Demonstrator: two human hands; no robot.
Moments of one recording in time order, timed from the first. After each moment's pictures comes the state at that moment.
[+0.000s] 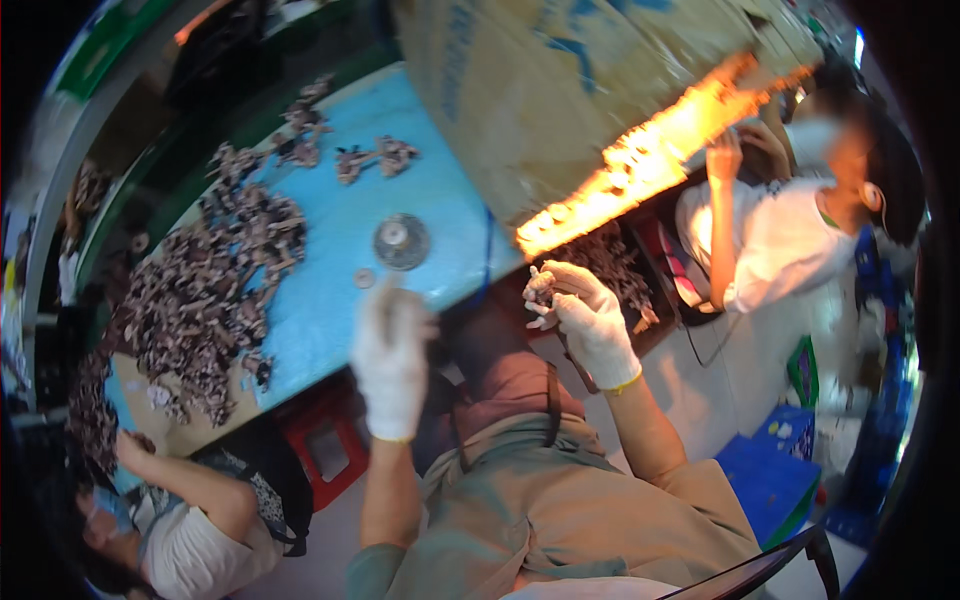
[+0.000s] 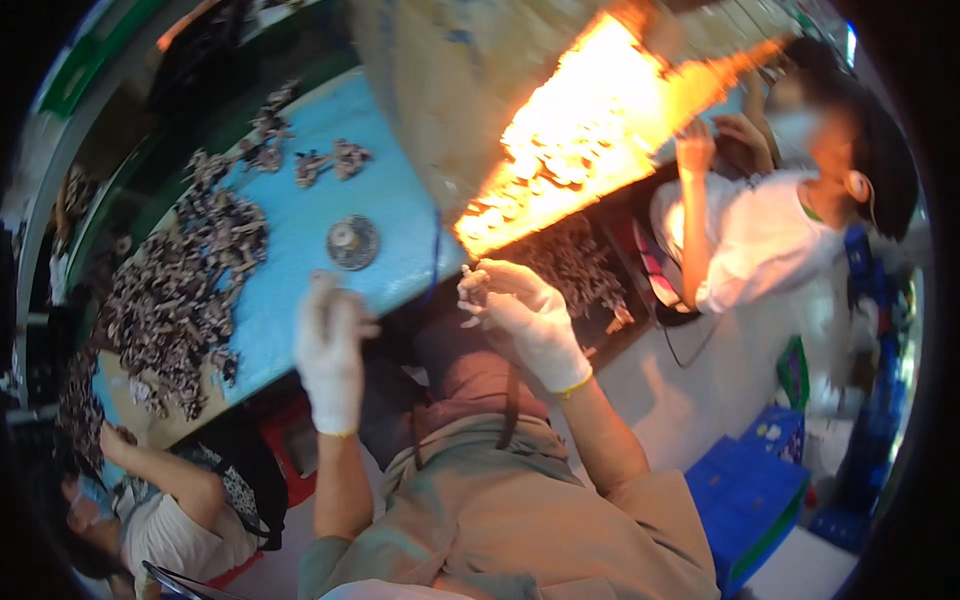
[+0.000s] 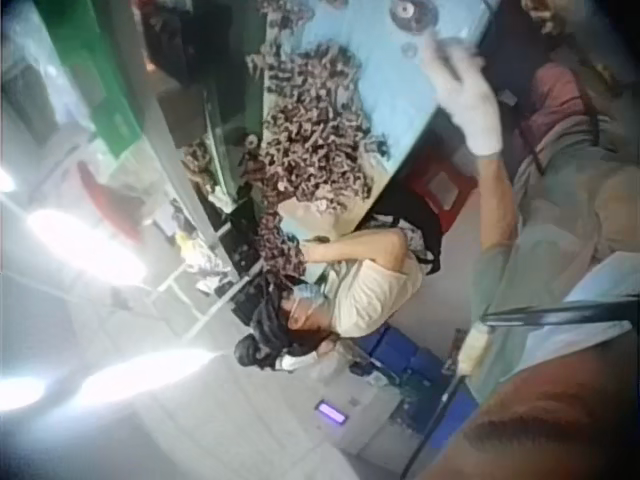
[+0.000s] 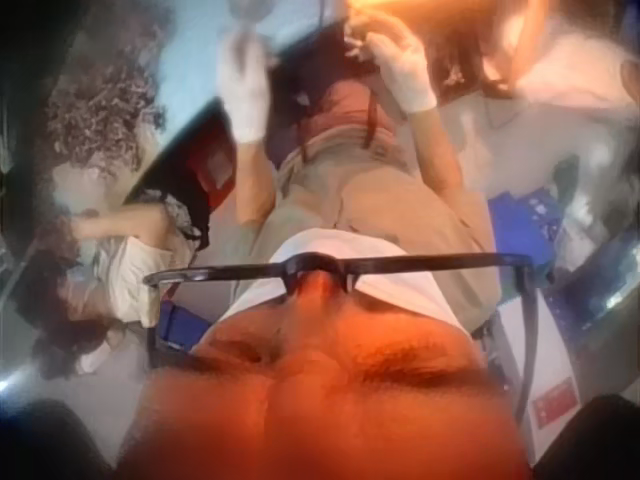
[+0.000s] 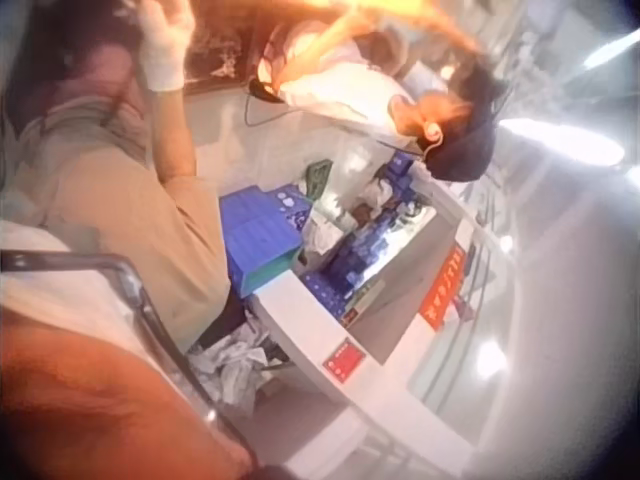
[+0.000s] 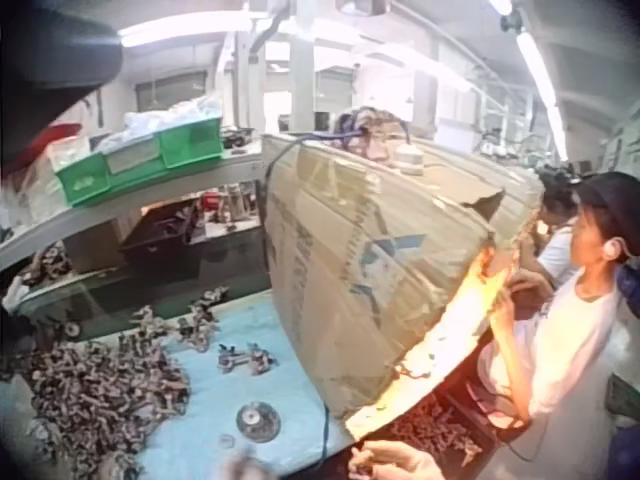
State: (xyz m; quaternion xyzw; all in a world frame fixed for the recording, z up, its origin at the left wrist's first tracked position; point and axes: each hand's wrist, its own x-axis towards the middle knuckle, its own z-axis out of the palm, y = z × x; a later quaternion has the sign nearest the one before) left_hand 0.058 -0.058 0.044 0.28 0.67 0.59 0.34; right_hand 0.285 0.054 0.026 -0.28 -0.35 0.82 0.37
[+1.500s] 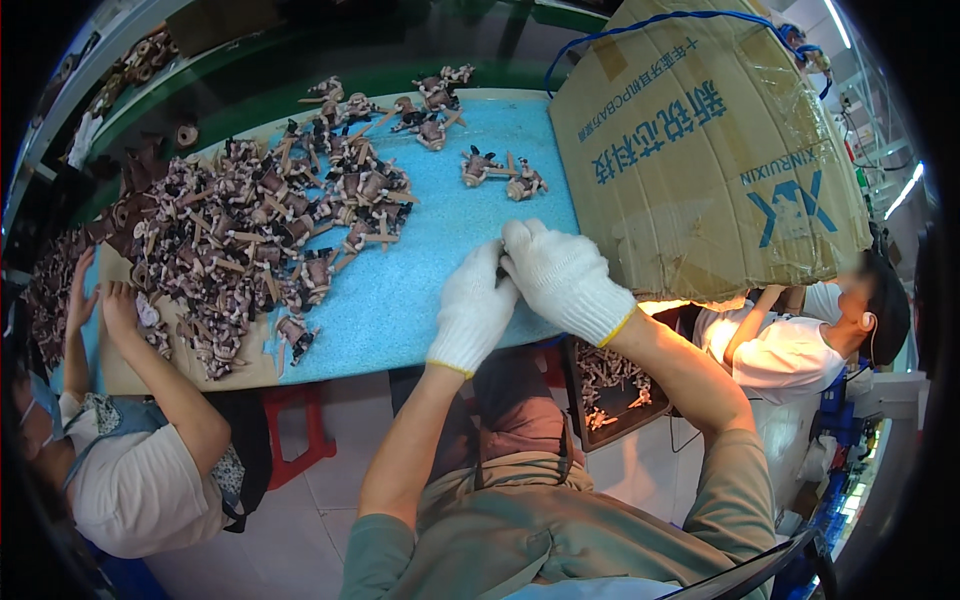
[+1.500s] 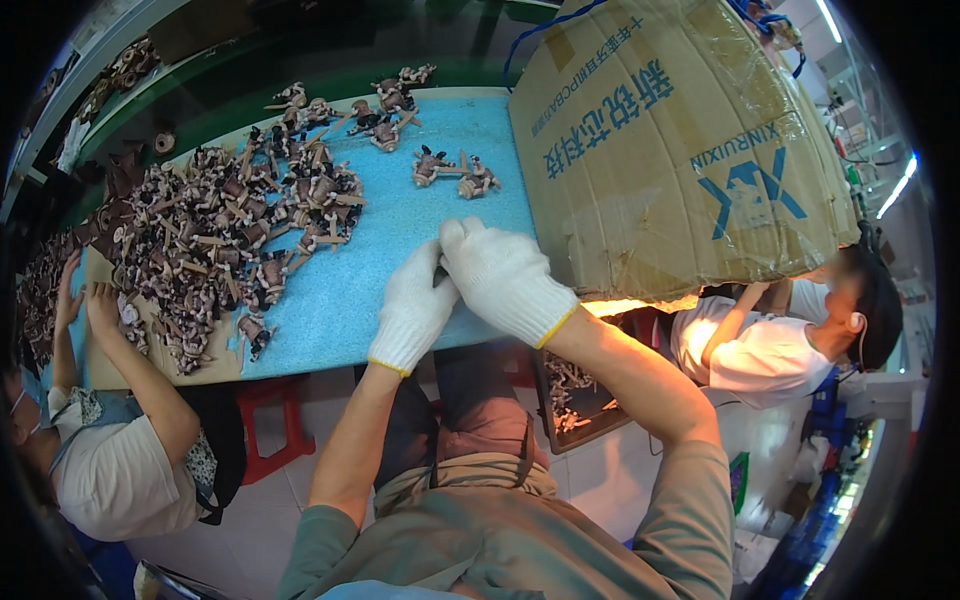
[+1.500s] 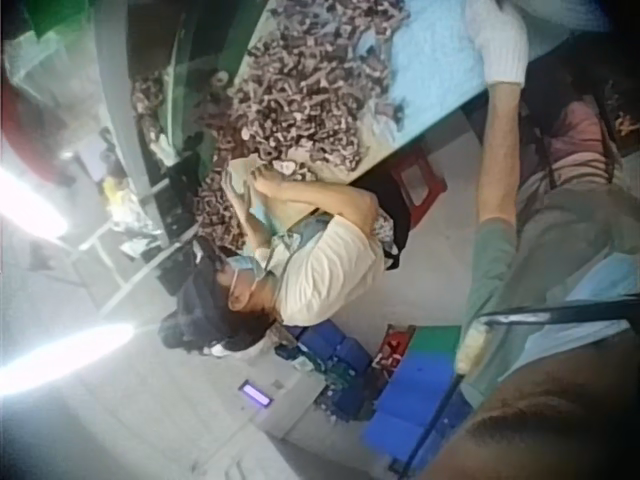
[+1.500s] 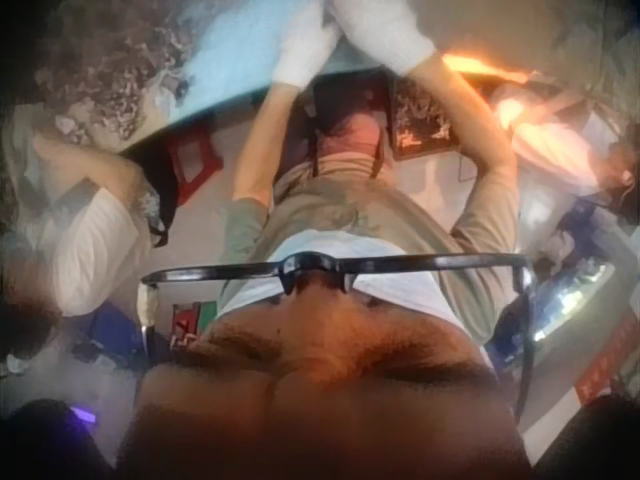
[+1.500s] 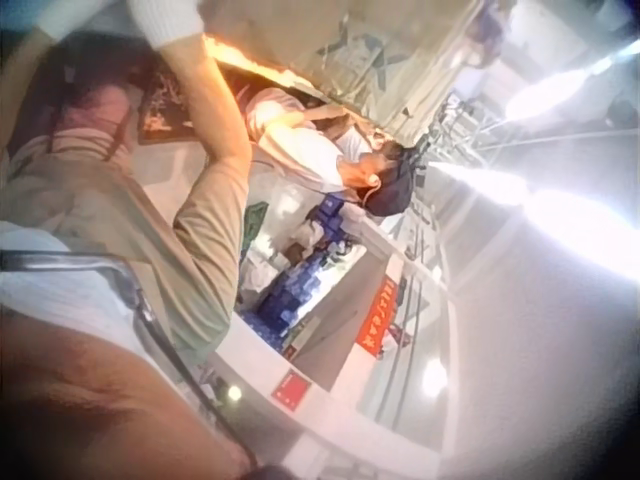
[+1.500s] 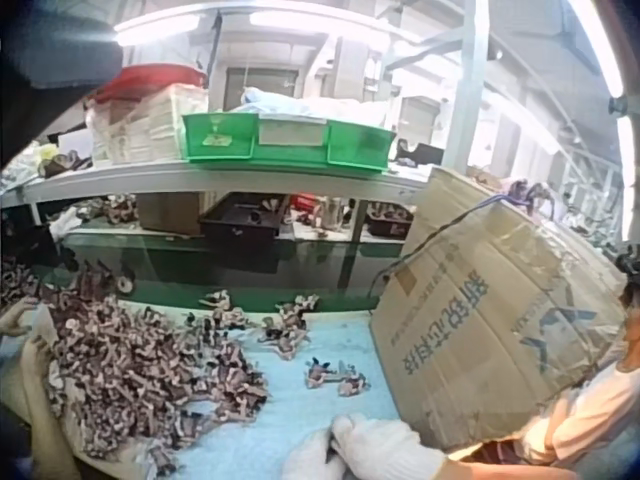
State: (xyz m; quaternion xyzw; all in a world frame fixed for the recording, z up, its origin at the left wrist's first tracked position) left_hand -0.023 -0.001 0.014 0.39 0.77 0.41 0.30; right_hand 0.073 0.109 0.074 -0.21 -0.98 0.02 -0.03
